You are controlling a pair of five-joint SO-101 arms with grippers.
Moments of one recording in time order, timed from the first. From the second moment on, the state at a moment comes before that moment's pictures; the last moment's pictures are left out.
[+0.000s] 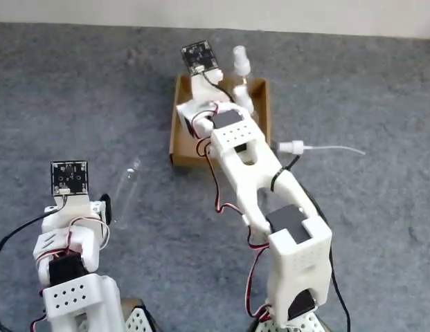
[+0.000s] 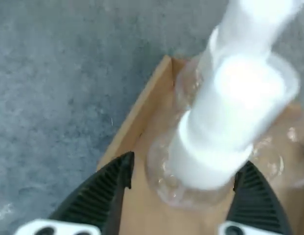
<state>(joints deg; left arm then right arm) -26.4 -83.5 89.7 44.9 -10.2 -28.1 19.9 -4.7 34.4 1.0</state>
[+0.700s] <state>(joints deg) -26.4 -83.5 90.2 44.9 -10.2 -17.9 -15.6 -5.1 82.9 15.5</state>
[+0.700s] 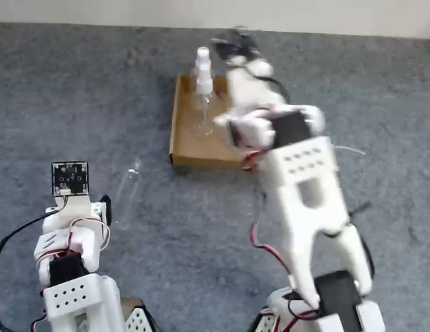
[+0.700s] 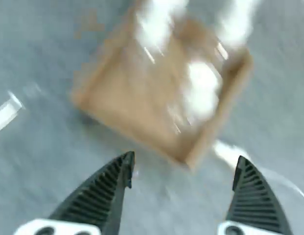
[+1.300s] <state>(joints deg) -26.3 -83.5 91.6 44.2 -10.2 6.6 10.0 -5.4 78.0 67.0</state>
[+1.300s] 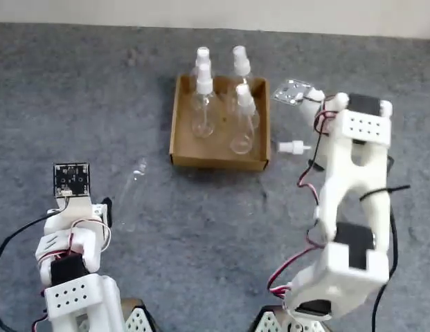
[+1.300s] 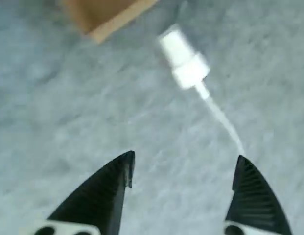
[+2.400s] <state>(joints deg) -26.3 -83.5 92.2 43.5 -10.2 3.4 27.9 -5.4 58.2 73.8</state>
